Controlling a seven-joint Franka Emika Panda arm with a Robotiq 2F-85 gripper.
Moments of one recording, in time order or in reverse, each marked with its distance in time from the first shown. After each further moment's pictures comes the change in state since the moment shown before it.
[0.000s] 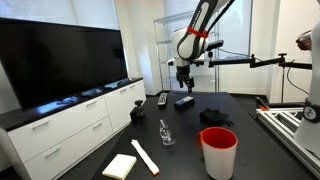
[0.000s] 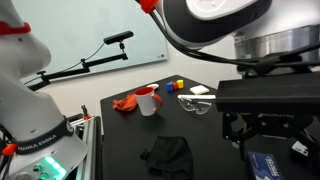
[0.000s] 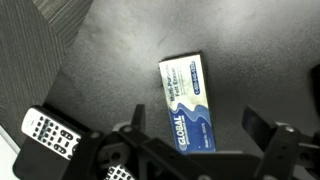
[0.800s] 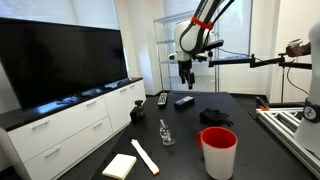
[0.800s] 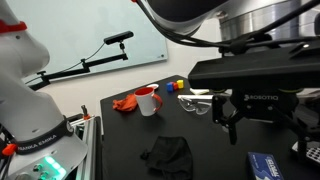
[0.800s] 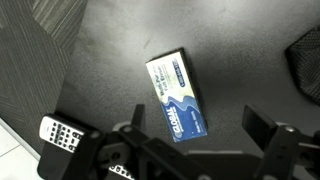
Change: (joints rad) arm 0.052 -0.106 -0.045 -0.062 -0.006 -0.030 0.135
